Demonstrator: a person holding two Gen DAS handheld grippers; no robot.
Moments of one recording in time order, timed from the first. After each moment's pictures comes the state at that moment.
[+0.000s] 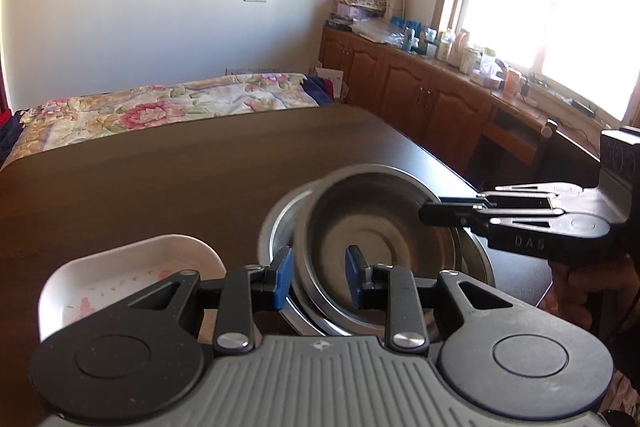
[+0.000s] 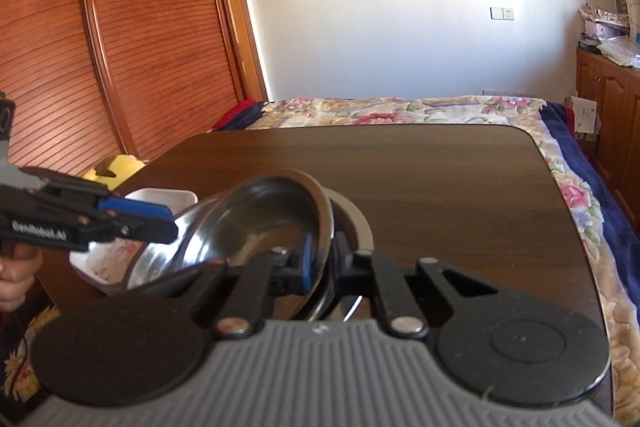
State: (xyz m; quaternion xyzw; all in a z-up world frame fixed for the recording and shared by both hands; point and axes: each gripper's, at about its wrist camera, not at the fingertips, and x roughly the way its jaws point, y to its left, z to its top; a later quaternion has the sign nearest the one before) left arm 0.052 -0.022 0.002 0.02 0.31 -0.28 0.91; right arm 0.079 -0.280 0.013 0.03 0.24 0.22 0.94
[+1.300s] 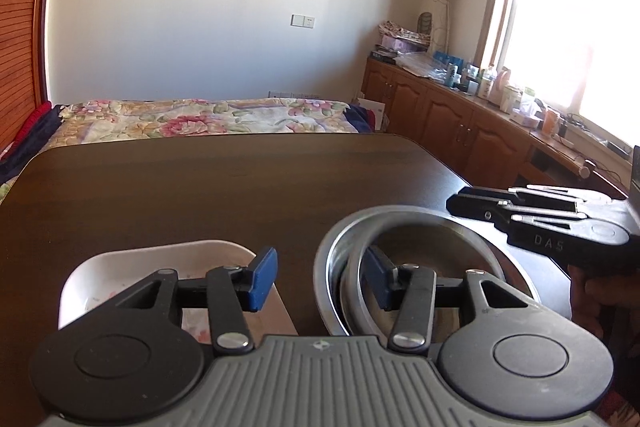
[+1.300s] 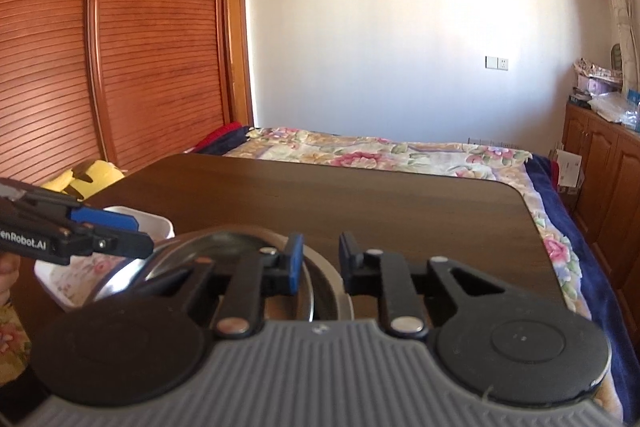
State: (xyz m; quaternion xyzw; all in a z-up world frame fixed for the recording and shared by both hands) left arm 0.058 -0.015 -0.009 -0.02 0.27 -0.21 0.94; right arm 0.095 -0.267 0.018 -0.02 0.19 0.20 0.96
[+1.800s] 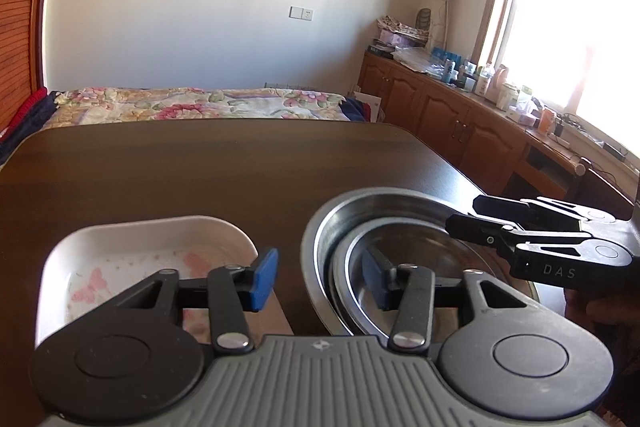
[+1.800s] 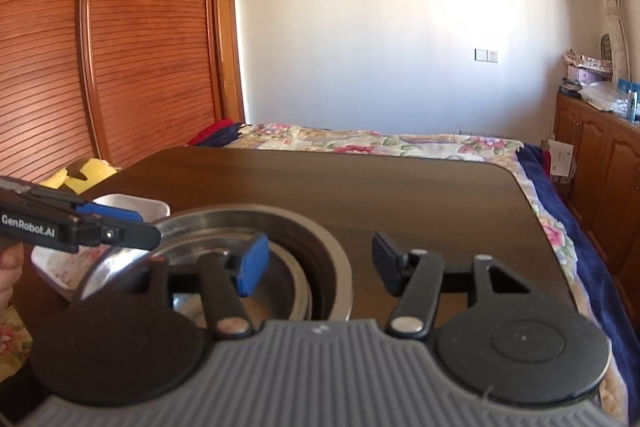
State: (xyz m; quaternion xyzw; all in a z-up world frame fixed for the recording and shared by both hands) left arm 0.054 -0.013 -0.021 -0.03 0.29 -0.22 0.93; right arm 0.076 -0.274 0.006 -0.01 0.19 0.18 0.96
